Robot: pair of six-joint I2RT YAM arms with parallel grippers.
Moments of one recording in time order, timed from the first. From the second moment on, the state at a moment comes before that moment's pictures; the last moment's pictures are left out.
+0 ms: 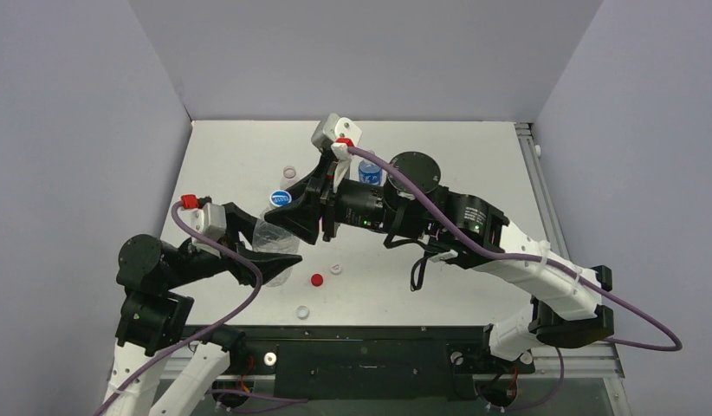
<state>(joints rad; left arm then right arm) -0.32 0.55 0.98 -0.24 0.90 -0.29 1.29 1.50 1.97 -0.46 -0.02 0.20</state>
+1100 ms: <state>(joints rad) -0.32 0.51 0.92 -0.38 0.59 0.01 1.33 1.73 2.22 -0.63 0.48 0.36</state>
